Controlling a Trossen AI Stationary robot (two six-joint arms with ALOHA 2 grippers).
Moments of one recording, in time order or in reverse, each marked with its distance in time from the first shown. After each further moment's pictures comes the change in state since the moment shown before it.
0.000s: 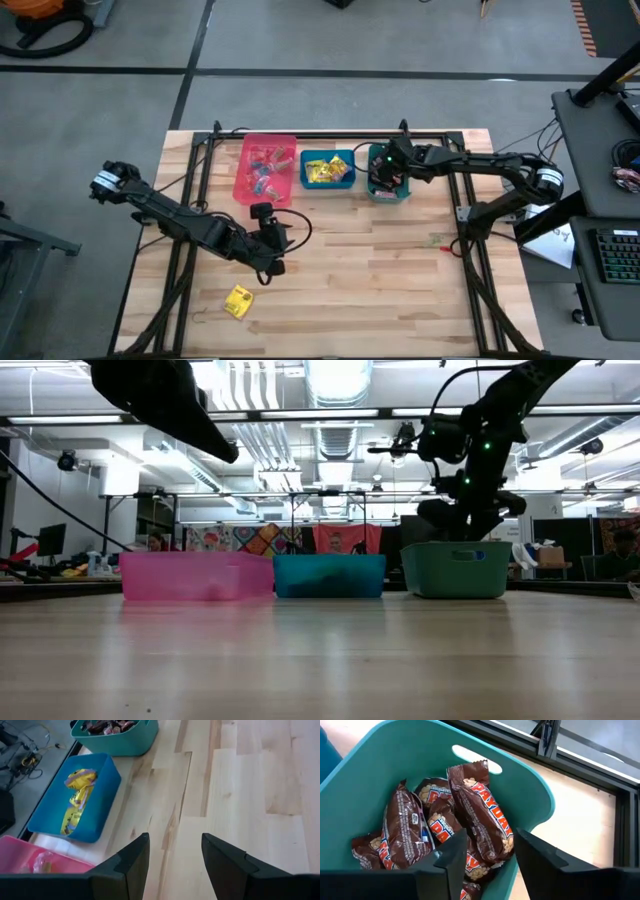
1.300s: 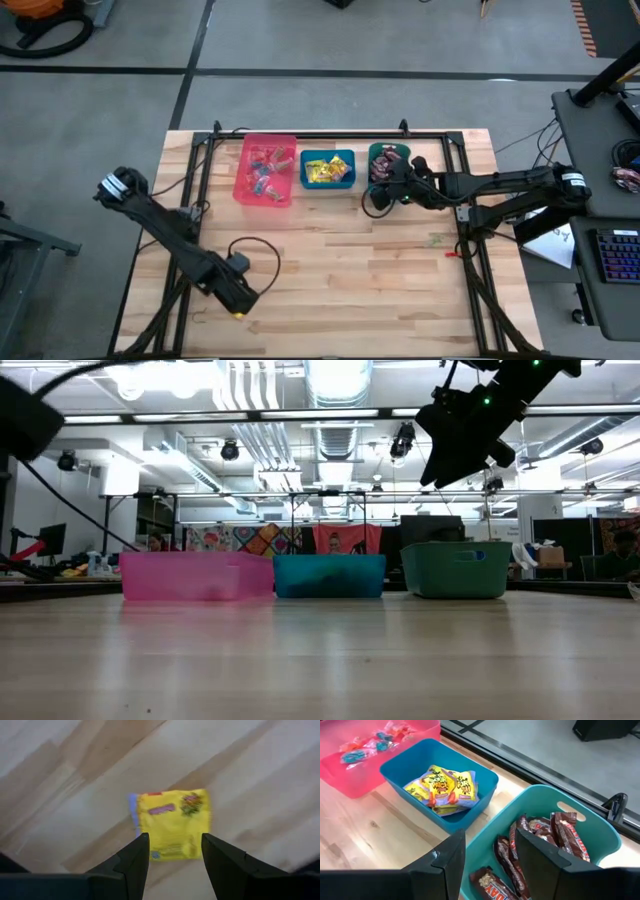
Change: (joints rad) left arm -0.309 0.088 -0.001 -0.415 0.719 -1.425; right arm 0.450 -0.241 0.000 0.081 0.134 -0.013
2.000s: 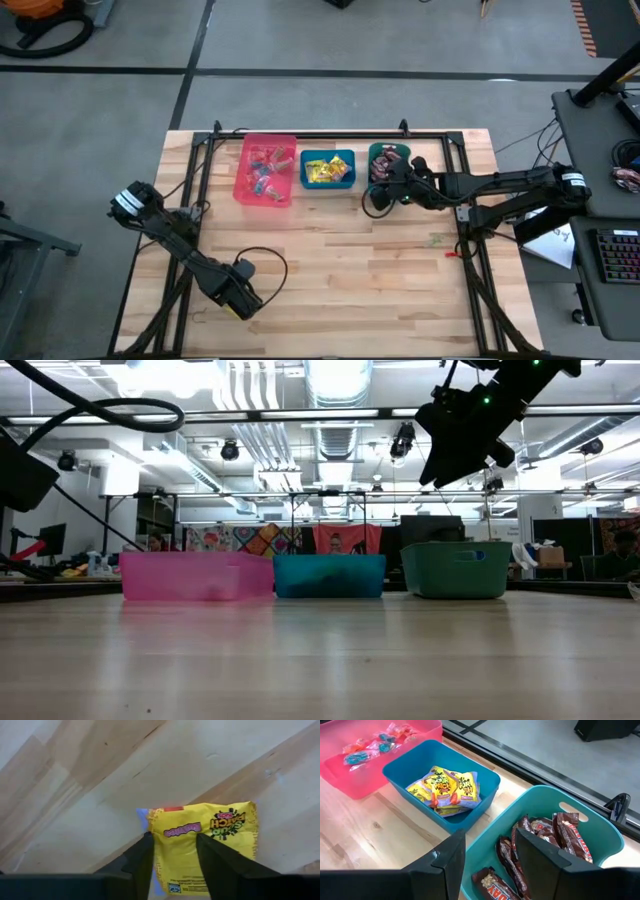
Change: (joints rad) left arm -0.006 0.217 0.003 0.033 0.043 0.043; right arm 0.002 0.000 0.000 0.007 -0.003 0.002
